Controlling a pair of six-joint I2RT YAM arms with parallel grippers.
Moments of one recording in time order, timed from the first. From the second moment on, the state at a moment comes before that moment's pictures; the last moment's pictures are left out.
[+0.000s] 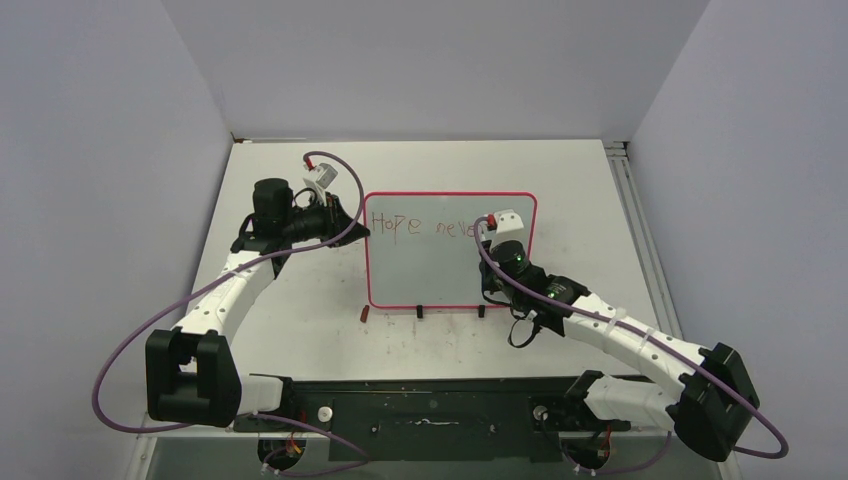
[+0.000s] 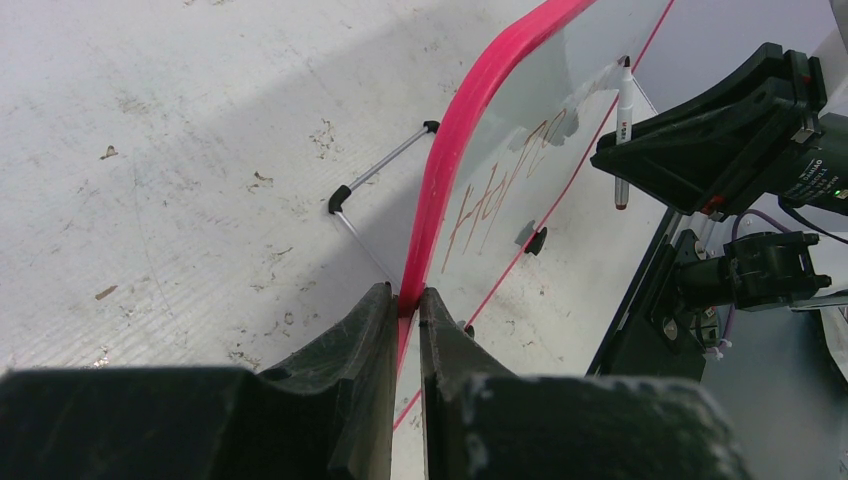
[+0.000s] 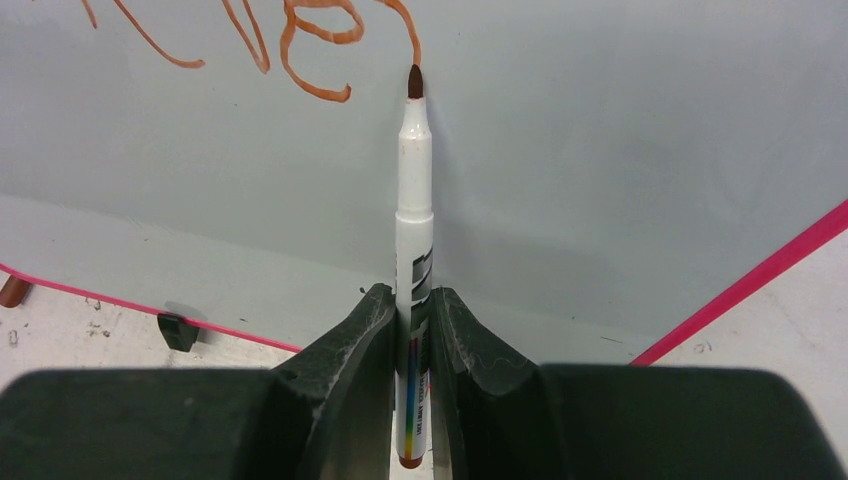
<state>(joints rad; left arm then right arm) -0.12 1.31 0.91 -0.09 0.84 -0.22 0.76 1.12 0.73 -0.23 0.38 0.33</state>
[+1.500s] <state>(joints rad) -0.12 1.31 0.91 -0.09 0.84 -0.22 0.76 1.15 0.76 -0.23 0.37 0.31</state>
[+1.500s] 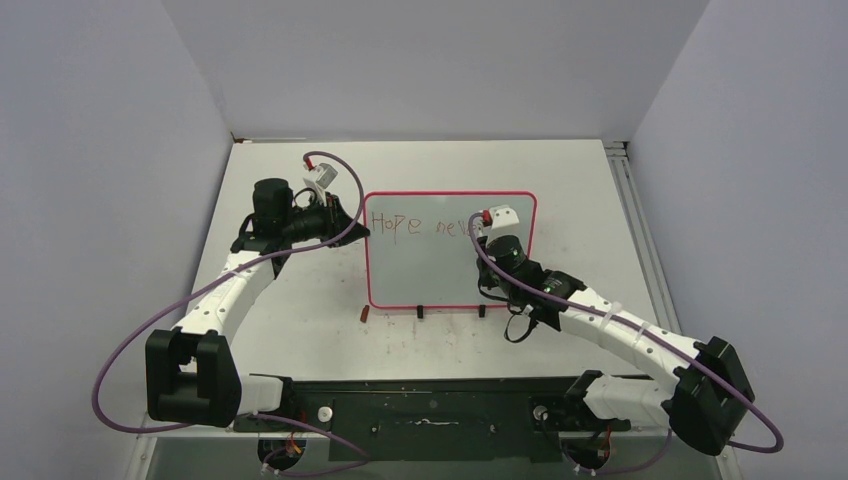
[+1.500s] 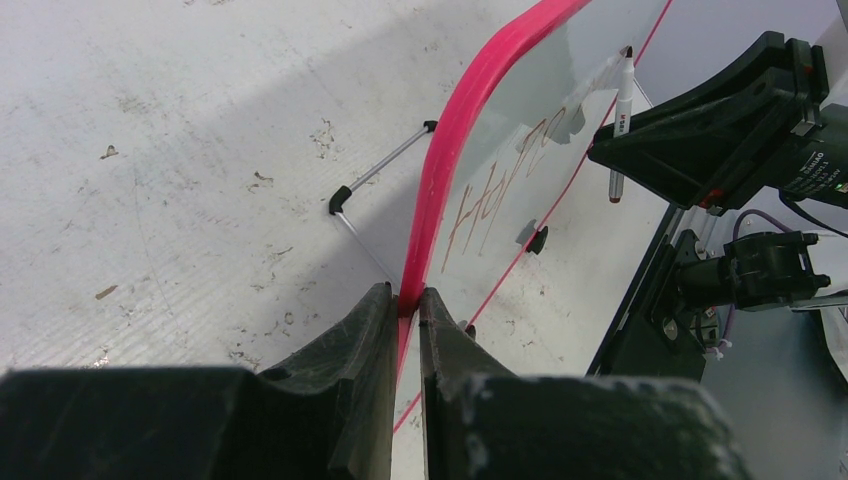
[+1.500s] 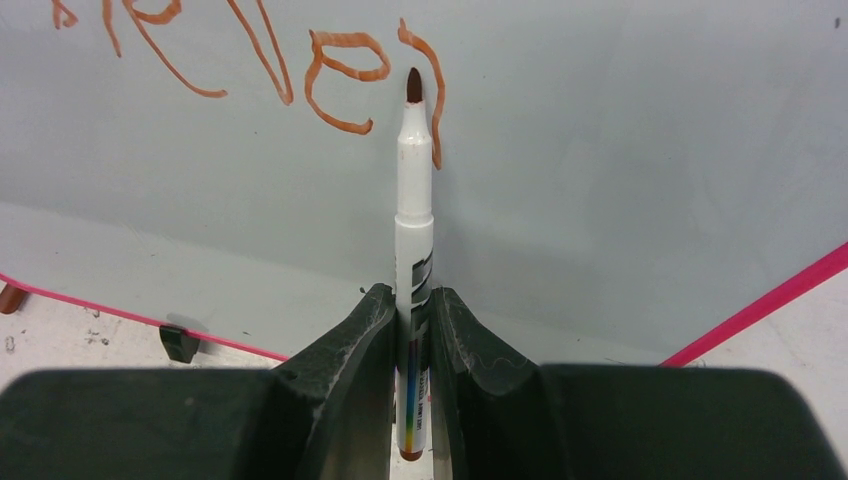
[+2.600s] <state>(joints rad) -0.12 1.27 0.91 -0.12 0.78 -0.19 0.71 0.90 0.79 -0.26 0.21 0.25</state>
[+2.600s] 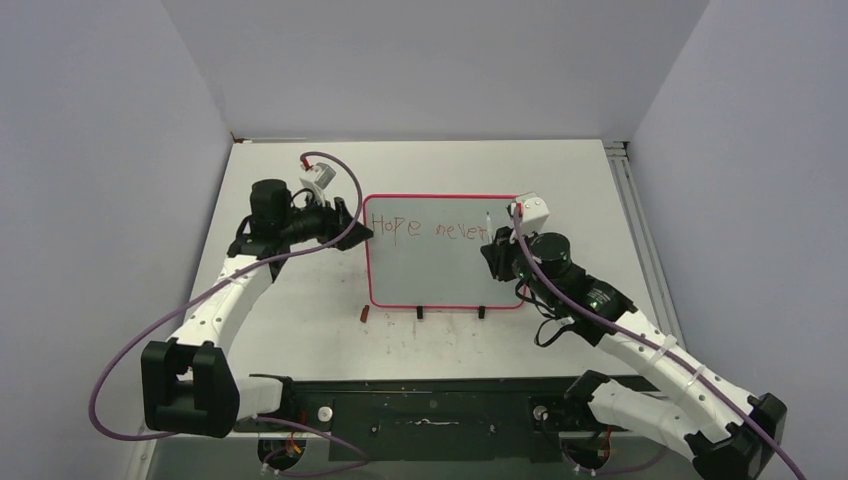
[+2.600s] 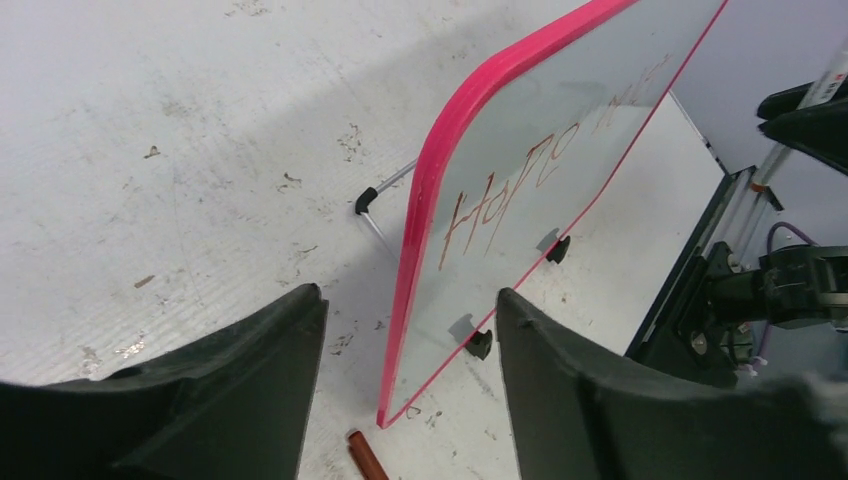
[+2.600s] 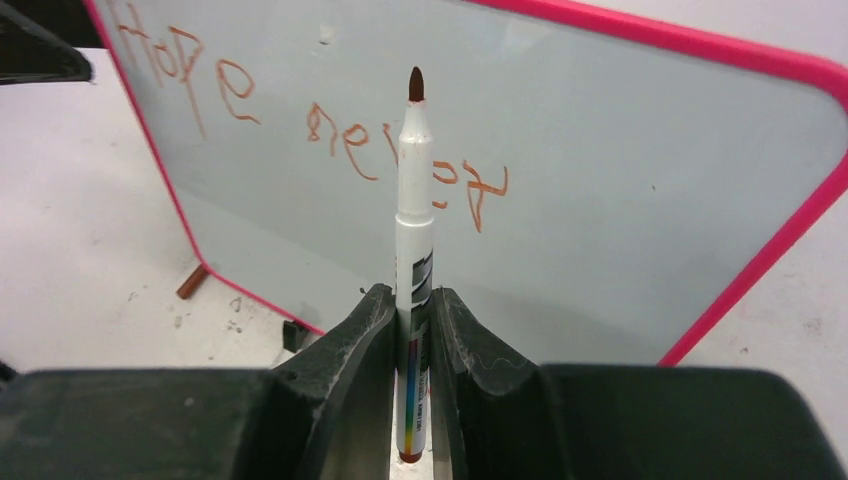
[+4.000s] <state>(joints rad) -1.25 0.83 1.01 -0.71 0.14 0.34 0.93 1.30 0.95 -0.59 -0.87 0.56</state>
